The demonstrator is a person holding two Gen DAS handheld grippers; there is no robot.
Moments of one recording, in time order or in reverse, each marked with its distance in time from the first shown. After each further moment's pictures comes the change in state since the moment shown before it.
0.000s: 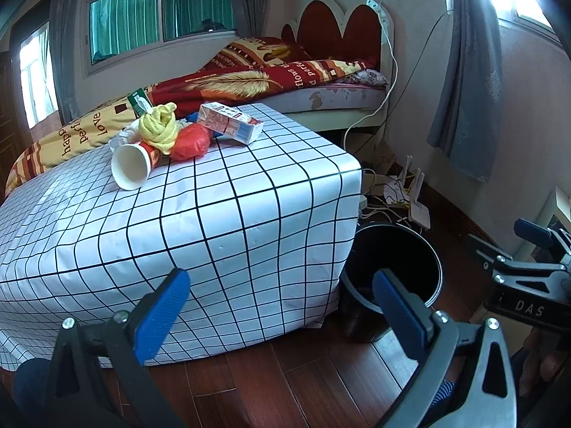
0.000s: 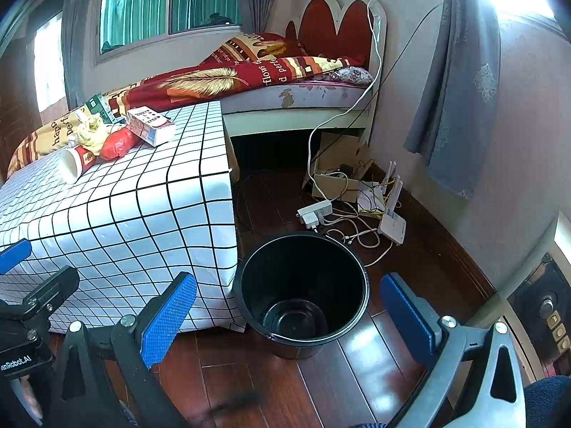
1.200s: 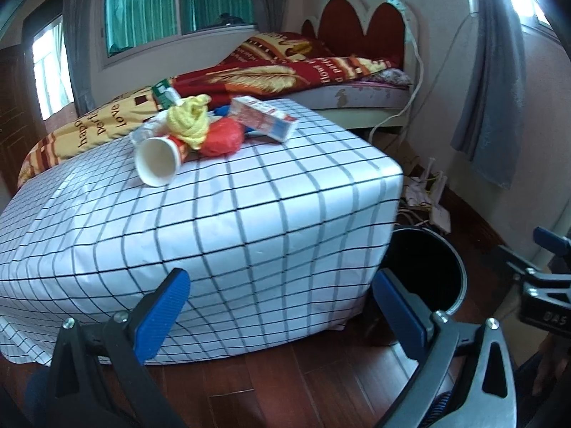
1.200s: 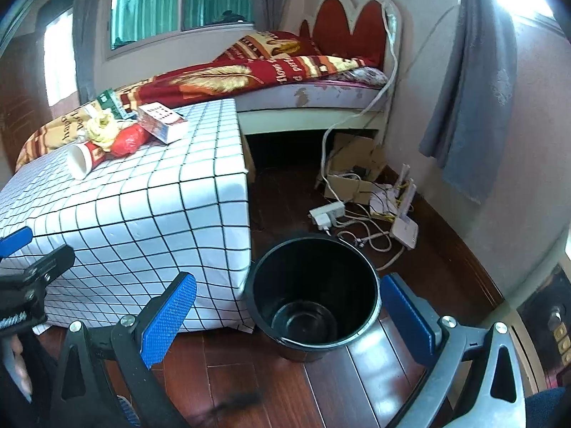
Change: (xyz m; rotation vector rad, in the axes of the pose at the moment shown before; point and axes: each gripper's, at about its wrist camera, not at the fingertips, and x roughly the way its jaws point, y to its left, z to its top) left arm 0.016 0.036 0.011 -0.035 0.024 0.077; right arm 0.008 0.012 0.007 -0.031 0.002 0.061
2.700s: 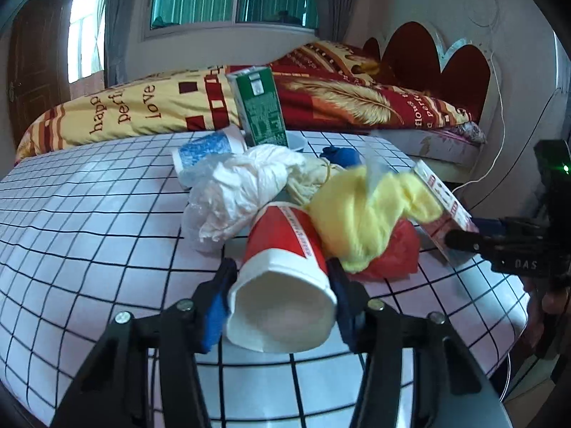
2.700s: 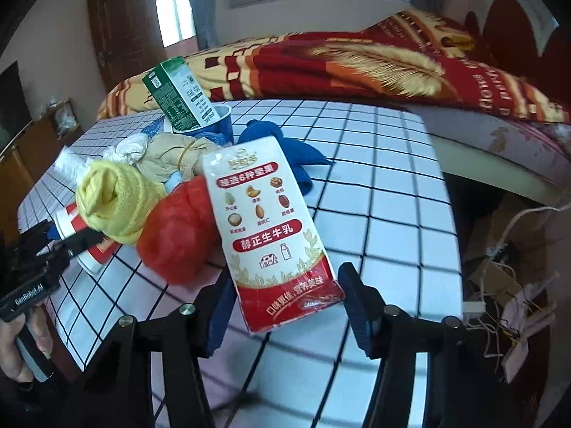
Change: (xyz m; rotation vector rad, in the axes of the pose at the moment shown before) left arm 0.124 0.153 0.102 -0.186 -0.045 0.039; right arm 0.237 0.170 0.202 -0.314 0.144 0.477
